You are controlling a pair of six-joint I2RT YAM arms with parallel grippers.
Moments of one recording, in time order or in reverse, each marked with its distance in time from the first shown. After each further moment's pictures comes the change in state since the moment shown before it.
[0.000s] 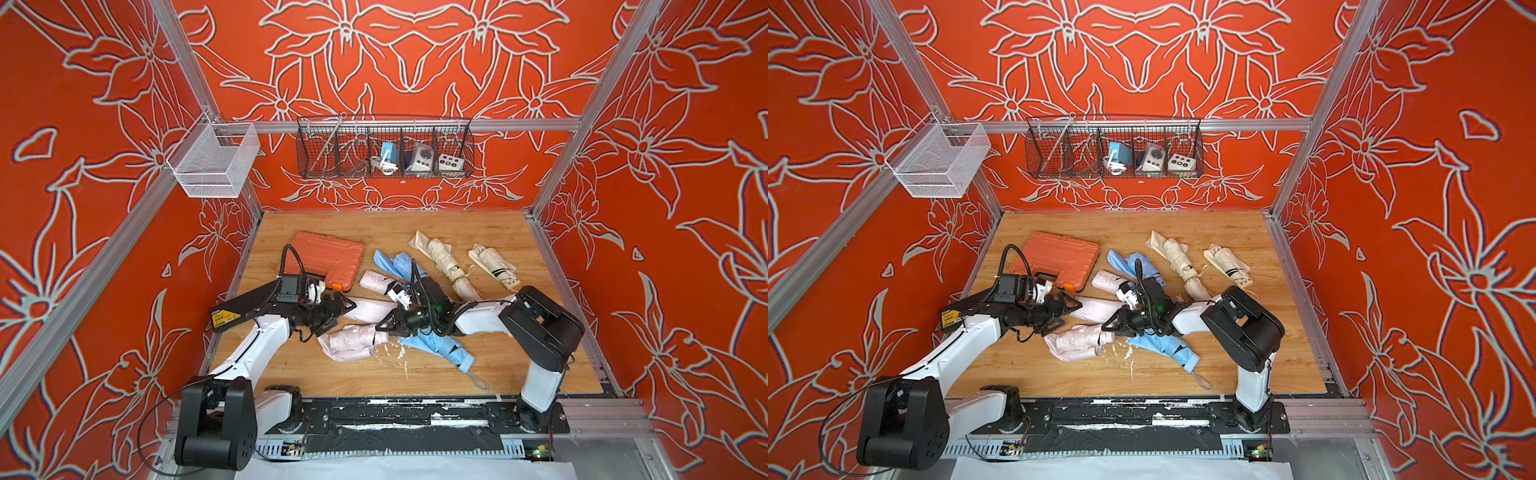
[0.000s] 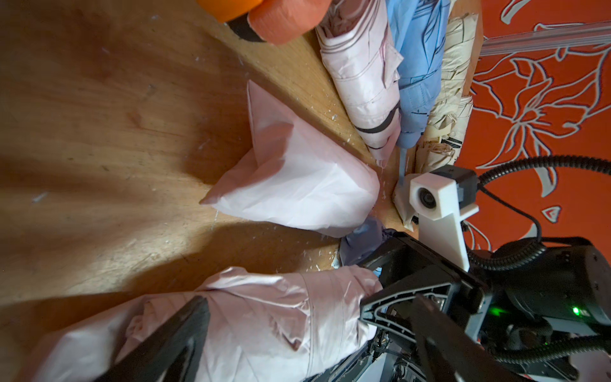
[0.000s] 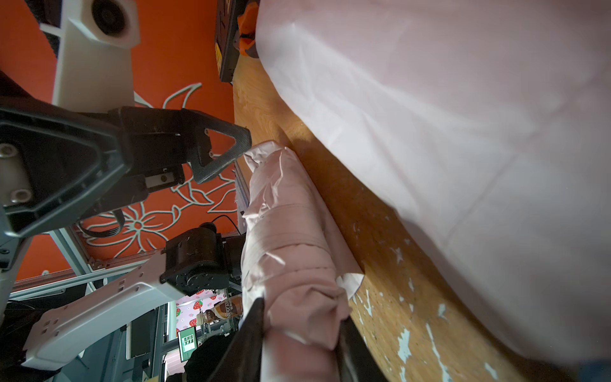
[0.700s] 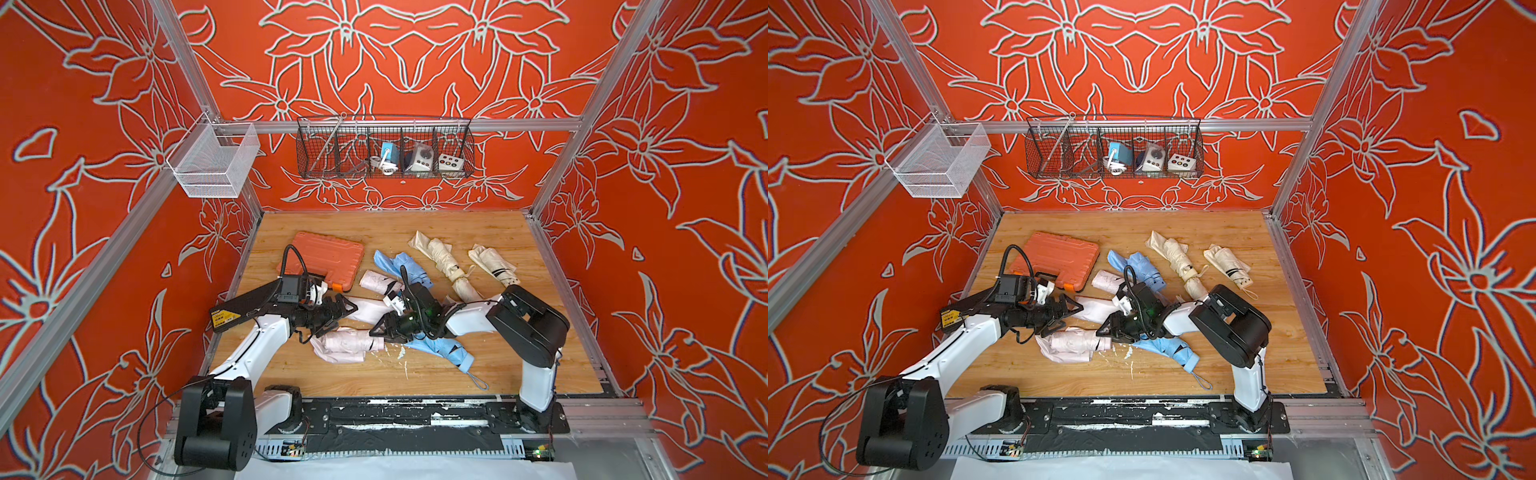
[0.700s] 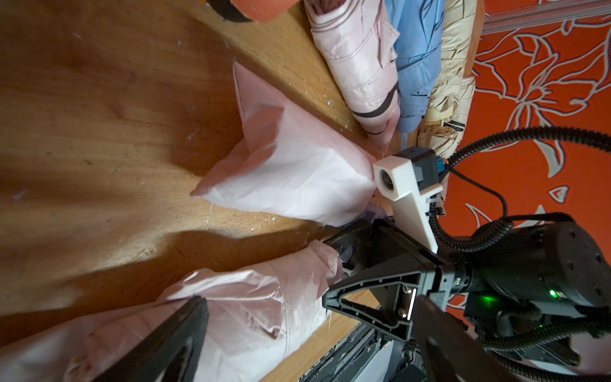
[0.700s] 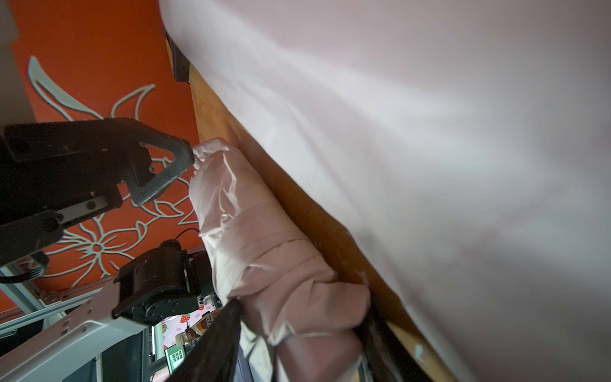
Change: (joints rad) left arm -0.002 -0.001 0.000 -0.026 0.016 0.060; right arm 0.059 0.070 0.054 -0.074 0.079 0.003
